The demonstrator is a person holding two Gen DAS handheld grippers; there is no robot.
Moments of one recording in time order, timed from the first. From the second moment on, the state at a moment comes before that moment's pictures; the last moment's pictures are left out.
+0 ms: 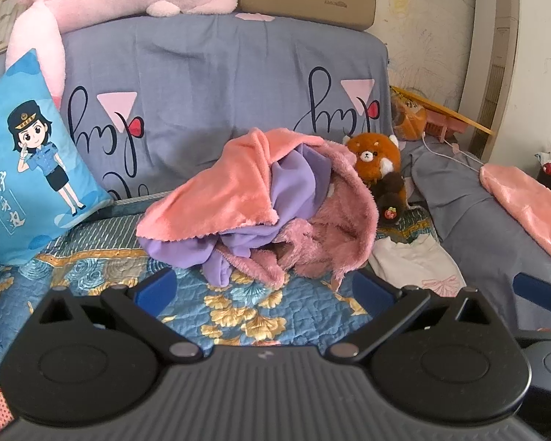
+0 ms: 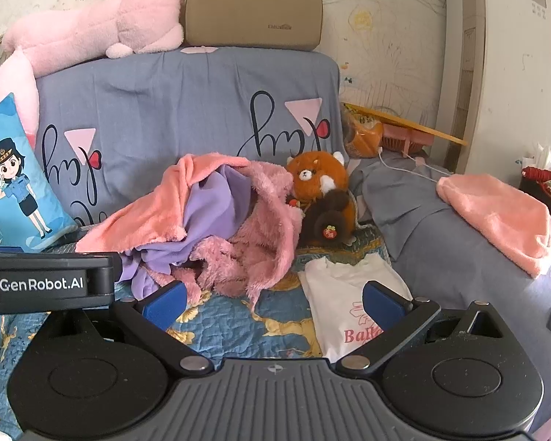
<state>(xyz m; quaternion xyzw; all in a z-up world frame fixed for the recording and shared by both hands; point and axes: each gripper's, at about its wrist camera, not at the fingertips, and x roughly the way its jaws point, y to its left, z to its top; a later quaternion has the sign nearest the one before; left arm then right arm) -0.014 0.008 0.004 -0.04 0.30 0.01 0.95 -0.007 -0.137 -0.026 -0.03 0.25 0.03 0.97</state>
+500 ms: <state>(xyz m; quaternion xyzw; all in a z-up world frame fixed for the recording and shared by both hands) -0.011 0.011 0.003 -0.04 0.30 0.01 0.95 -0.006 -0.136 -0.026 -0.03 0.25 0.03 0.97</state>
